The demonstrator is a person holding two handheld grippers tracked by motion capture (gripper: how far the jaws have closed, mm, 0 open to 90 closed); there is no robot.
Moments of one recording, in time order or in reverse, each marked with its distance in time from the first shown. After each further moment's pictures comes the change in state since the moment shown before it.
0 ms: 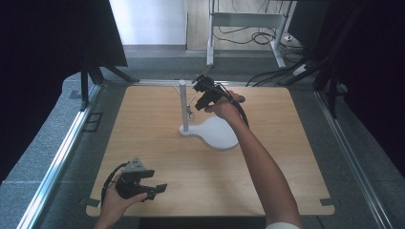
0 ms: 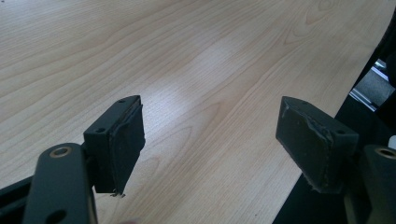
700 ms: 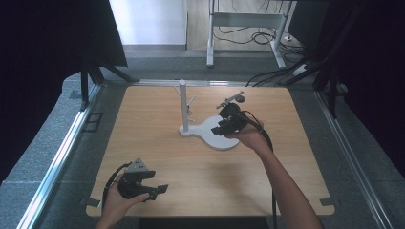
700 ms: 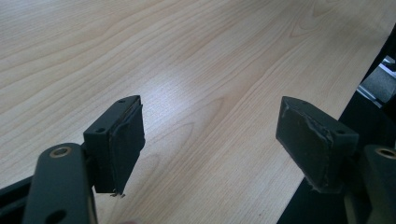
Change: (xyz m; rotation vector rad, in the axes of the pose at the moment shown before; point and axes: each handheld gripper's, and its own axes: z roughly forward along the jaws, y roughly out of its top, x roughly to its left) left arm -0.001 0.000 0.007 0.027 0.005 -0.002; right arm -0.002 -0.108 -0.022 -0.093 0.112 -0.022
